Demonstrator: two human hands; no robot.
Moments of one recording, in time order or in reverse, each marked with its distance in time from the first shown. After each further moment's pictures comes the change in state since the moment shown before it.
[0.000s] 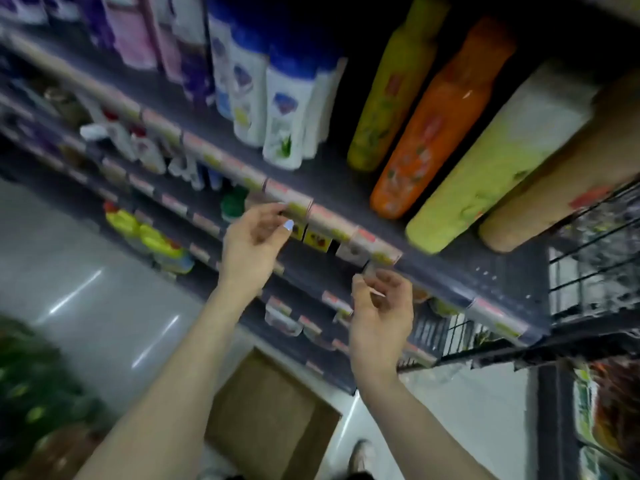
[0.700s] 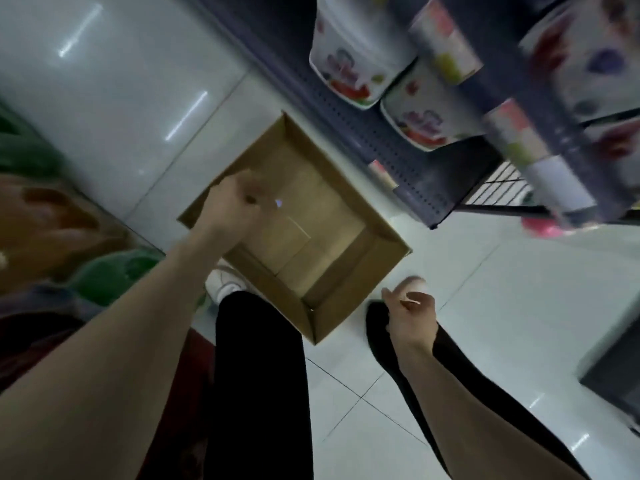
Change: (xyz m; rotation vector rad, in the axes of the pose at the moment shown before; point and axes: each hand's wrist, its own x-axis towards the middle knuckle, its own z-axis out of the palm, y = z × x) left_hand -0.145 -0.487 -0.011 0.550 -0.281 -0.752; right_hand -0.090 0.507 -0.102 -0.816 -0.186 0.927
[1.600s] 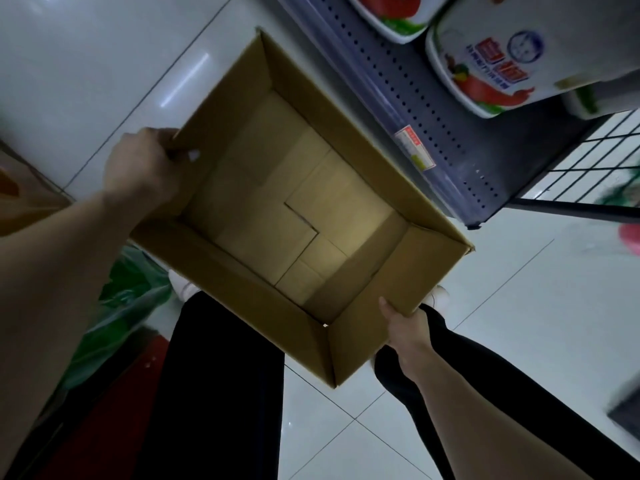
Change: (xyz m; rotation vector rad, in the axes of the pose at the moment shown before) left_hand 0.090 -0.092 0.011 0.420 0.225 -0.132; right_hand 0.122 0.066 0.058 -0.074 -0.218 0.151
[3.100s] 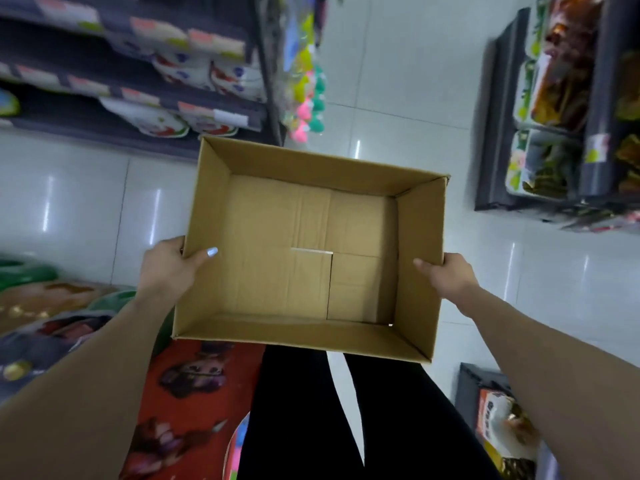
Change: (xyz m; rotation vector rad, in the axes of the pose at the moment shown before) left_hand -0.479 0.187 -0.125 0.004 -0.166 0.277; right_hand -0.324 0.213 -0.407 0.090 0.120 -0.099
